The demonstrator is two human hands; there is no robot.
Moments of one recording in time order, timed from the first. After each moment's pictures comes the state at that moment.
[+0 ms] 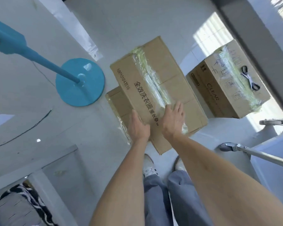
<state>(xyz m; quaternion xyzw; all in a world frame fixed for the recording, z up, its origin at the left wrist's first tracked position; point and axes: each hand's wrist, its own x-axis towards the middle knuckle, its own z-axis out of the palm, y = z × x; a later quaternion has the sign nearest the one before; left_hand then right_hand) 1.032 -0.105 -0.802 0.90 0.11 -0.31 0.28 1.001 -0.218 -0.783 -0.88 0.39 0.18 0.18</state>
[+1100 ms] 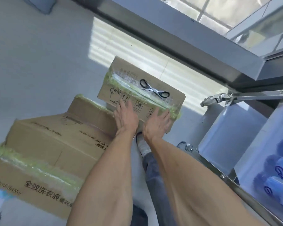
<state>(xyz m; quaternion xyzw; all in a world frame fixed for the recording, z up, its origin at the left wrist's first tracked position) 1.013 -0.586 -0.899 0.90 -0.34 -0.29 0.02 0.922 -0.607 -0.883 -0.66 0.68 0.21 0.23</state>
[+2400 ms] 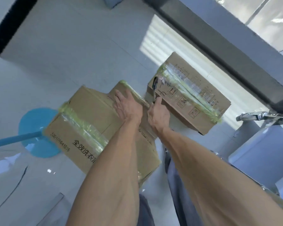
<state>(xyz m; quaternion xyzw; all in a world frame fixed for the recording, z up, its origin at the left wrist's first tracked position) 1.138 -0.466 -0.833 0.96 -0.14 -0.23 0.02 1.052 -0.516 -0.830 -0.79 0.51 0.18 0.31</state>
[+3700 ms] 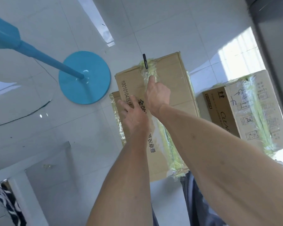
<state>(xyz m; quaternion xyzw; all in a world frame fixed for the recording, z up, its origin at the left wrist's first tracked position) 1.161 -0.180 -0.851 0.95 0.13 -0.27 0.09 1.214 -0.265 -0.825 -0.96 0.17 0.19 0.12</state>
